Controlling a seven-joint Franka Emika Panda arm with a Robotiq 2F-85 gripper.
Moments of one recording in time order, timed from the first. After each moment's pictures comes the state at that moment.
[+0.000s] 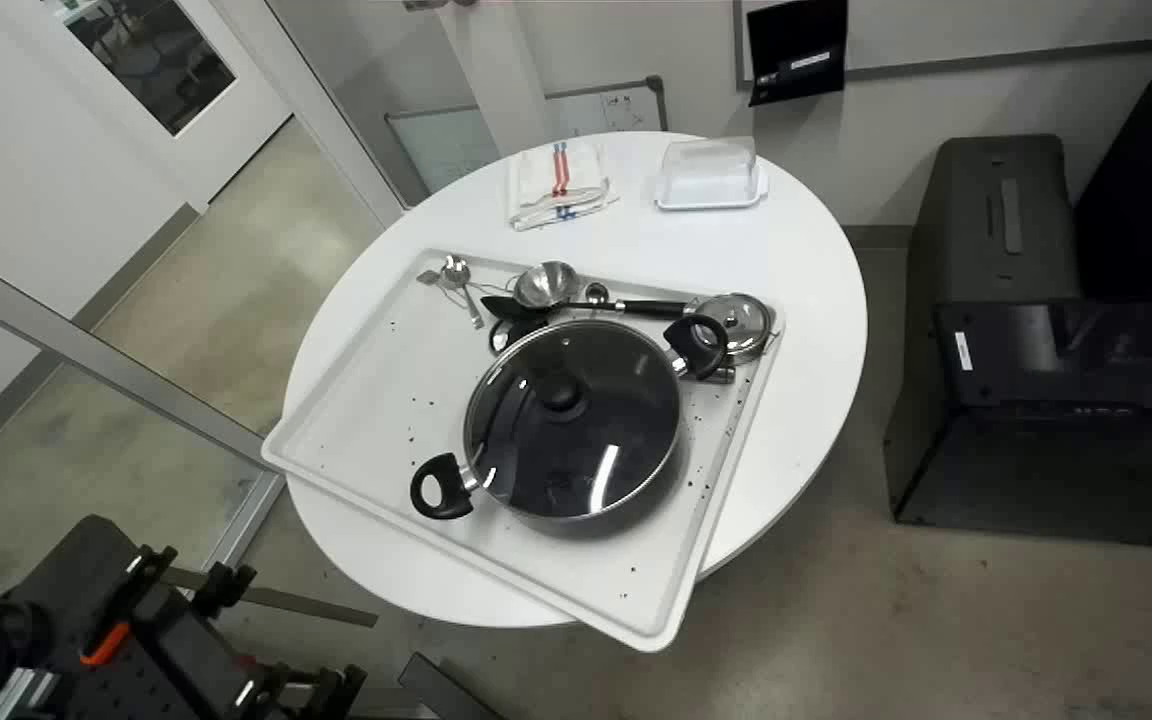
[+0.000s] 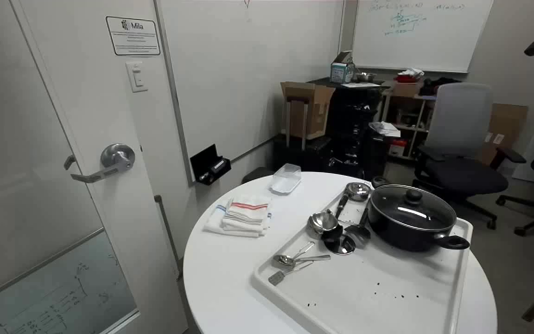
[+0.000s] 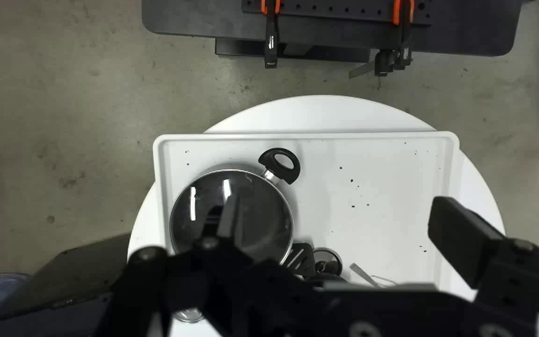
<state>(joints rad) -0.07 -0.58 -0.13 -2.28 -0.12 1.57 -0.22</state>
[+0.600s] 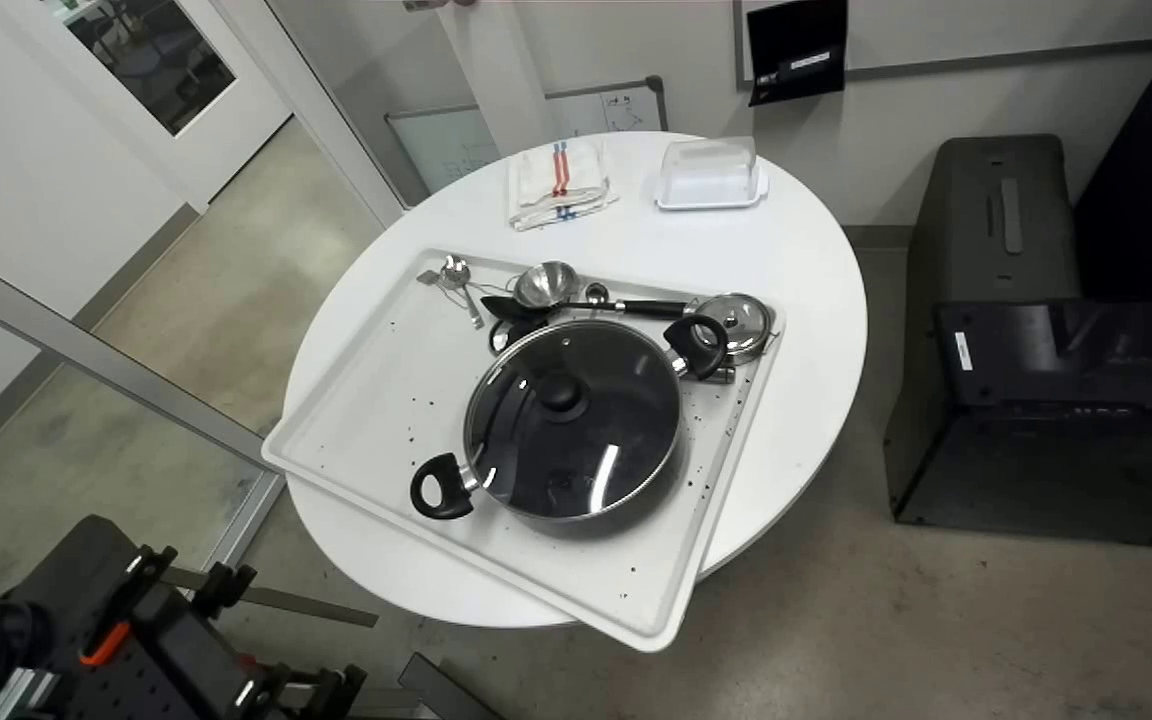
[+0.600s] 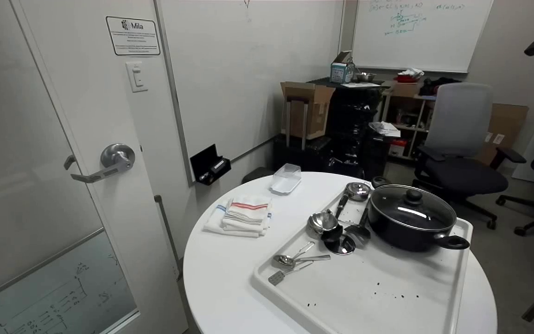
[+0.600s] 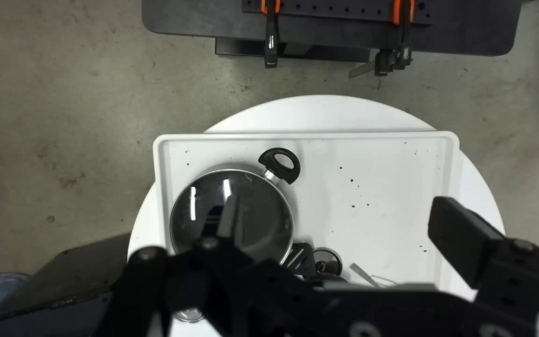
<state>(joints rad) -0.07 -0.58 -0.13 -2.28 -0.12 1.57 -0.22</state>
